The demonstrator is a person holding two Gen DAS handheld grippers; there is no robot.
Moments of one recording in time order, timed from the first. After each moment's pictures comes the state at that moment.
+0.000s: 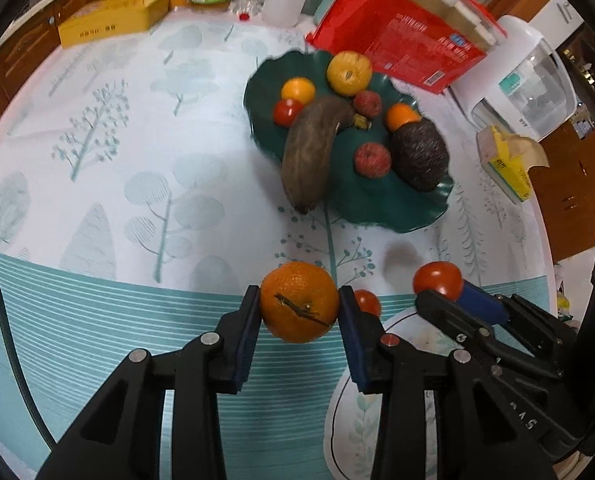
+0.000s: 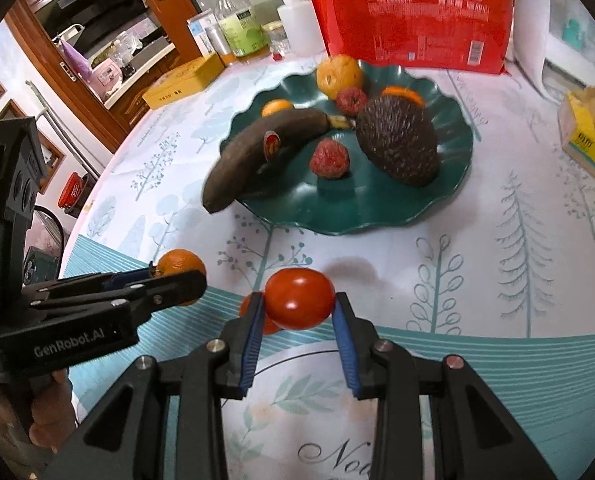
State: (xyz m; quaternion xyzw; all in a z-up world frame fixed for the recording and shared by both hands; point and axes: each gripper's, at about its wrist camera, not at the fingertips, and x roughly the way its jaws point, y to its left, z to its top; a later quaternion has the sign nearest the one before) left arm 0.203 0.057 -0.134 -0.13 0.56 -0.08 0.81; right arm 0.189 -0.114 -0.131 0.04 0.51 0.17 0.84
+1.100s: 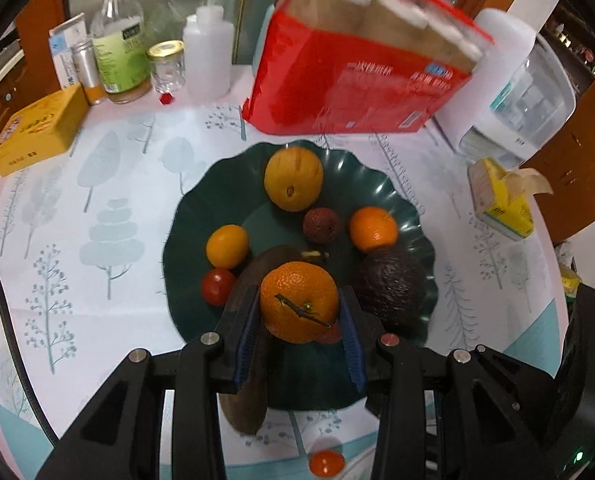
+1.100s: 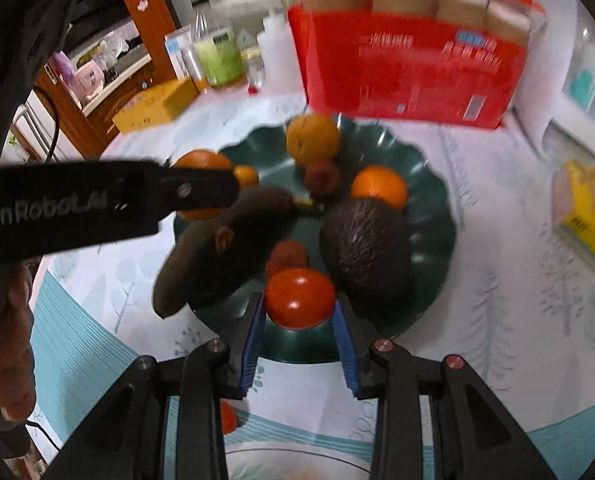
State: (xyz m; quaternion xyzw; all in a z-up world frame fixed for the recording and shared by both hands) left arm 0.341 0.005 -0.111 -0.05 0.54 -0.12 0.83; right arm 0.273 -0.113 -0.132 0.00 0.51 0.14 0.85
